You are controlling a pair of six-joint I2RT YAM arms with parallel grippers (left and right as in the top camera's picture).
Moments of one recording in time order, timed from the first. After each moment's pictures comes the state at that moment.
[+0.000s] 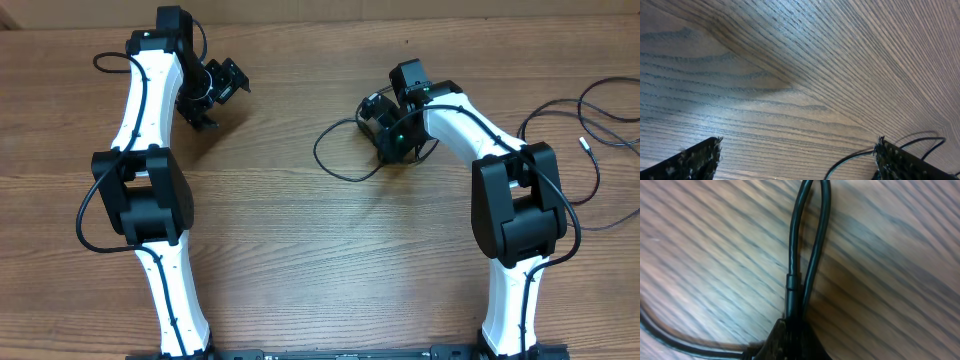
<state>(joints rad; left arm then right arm) 0.05 2.37 2.18 -1.19 0.33 -0.68 0.27 2.19 1.61 -0.80 -0.16 -0.47</state>
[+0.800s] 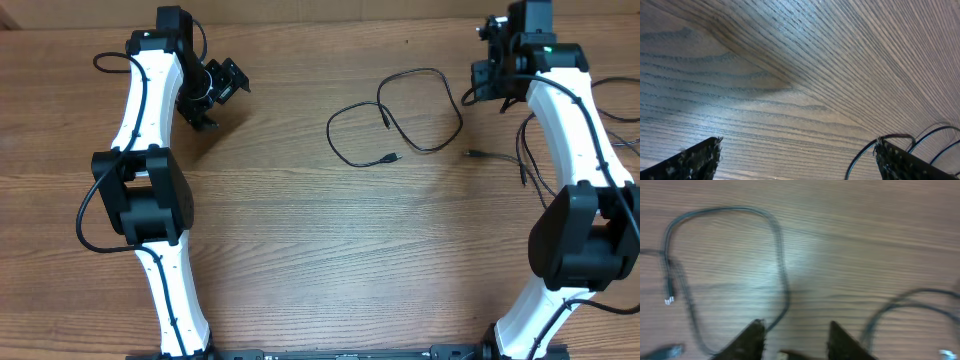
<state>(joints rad) 0.05 2.37 2.18 -1.19 0.33 -0.68 -0.04 2.00 1.77 -0.86 -0.05 -0.16</state>
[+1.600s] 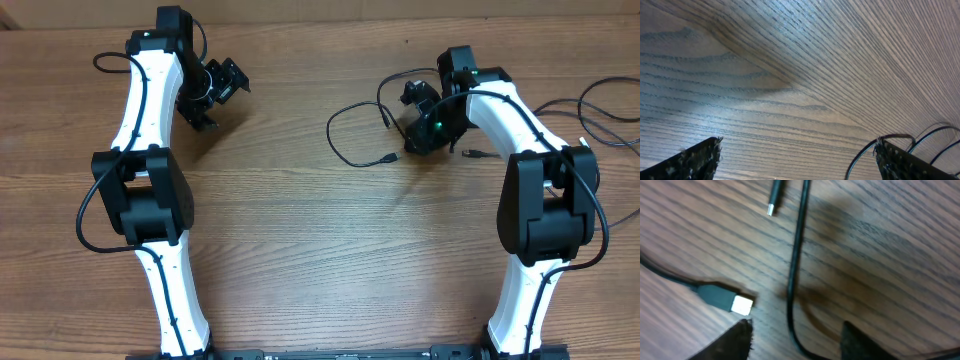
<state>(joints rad) 0.05 2.37 2.18 -1.19 0.33 -0.68 0.11 2.16 1.64 -0.90 -0.22 -0.47</state>
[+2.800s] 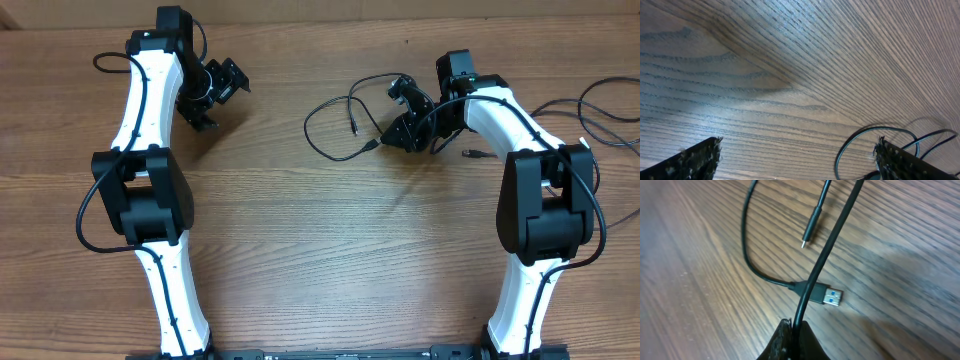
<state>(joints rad) 0.05 2.37 2.18 -1.19 0.33 -0.68 0.11 2.17 1.60 -0.80 -0.69 -0.48</state>
